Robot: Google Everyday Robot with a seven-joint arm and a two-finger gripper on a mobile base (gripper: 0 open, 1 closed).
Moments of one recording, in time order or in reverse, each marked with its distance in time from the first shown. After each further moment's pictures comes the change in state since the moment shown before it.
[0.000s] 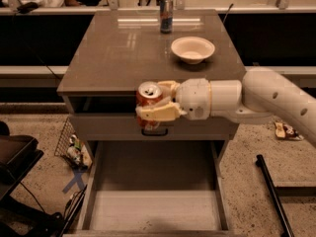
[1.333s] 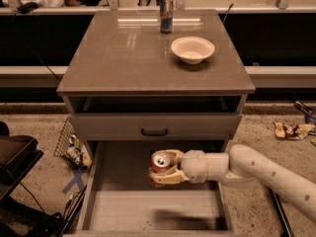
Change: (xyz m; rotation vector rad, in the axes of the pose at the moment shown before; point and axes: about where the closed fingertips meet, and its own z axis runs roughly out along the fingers) arm 0.244 0.037 0.003 -0.033 -0.035 0.083
